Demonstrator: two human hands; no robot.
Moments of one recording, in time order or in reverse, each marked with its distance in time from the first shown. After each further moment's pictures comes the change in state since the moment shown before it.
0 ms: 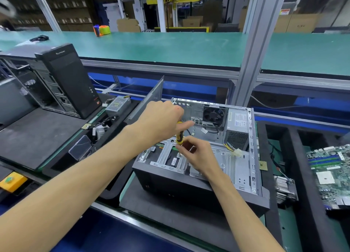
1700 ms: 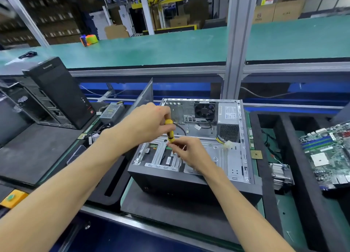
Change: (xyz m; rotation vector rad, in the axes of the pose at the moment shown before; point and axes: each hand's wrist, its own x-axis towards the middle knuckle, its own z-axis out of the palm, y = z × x) left_hand -0.005 -0.007 -0.003 -0.271 -0.068 0.088; right_hand -0.001 0.004 -0.001 0.046 -0.081 0.033
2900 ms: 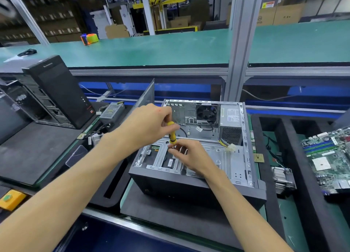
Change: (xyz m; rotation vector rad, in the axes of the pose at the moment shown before) left_hand -0.008 -0.006 0.003 -0.069 0.142 0.017; right_hand 0.002 -0.002 0.002 -0.107 -0.012 -0.040
